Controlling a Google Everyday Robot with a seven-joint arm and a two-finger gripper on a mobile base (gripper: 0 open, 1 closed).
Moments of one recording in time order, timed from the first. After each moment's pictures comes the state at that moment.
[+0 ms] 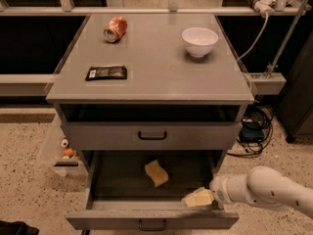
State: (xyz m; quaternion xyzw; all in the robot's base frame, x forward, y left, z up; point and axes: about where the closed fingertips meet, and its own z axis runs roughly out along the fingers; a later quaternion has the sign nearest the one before) arm 0.468 -0.167 0.491 -0.27 0.89 0.25 0.28
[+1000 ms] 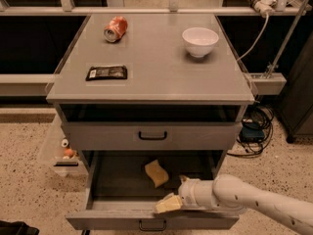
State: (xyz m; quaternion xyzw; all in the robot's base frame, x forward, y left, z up) arm 0.482 -0.058 0.440 -0.33 0.83 0.31 0.32
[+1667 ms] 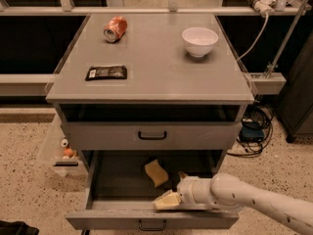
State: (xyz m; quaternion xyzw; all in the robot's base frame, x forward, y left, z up) arm 0.497 -0.054 0.434 -0.33 0.83 0.30 0.33
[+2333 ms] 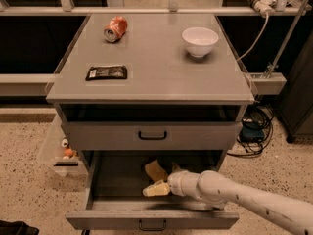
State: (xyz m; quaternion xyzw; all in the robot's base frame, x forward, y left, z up) arm 0.557 -0.027 0.415 -0.31 0.82 0.28 0.40
